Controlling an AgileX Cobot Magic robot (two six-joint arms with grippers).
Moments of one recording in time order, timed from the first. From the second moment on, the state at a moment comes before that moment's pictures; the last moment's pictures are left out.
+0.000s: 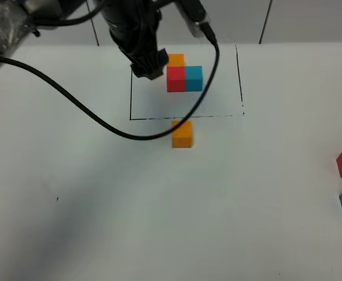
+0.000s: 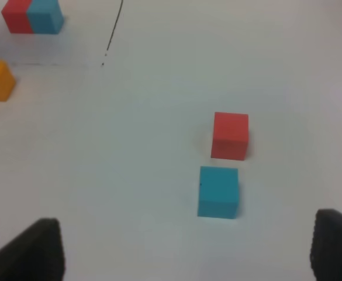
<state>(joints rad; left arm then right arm) -0.53 2.10 -2.07 0.05 1.15 0.57 0.05 0.01 -0.50 0.00 1.07 -0.05</state>
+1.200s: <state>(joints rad) -0.16 0.69 -0.91 0.20 1.04 -0.05 0.05 0.01 -0.50 0.00 1.07 -0.05</state>
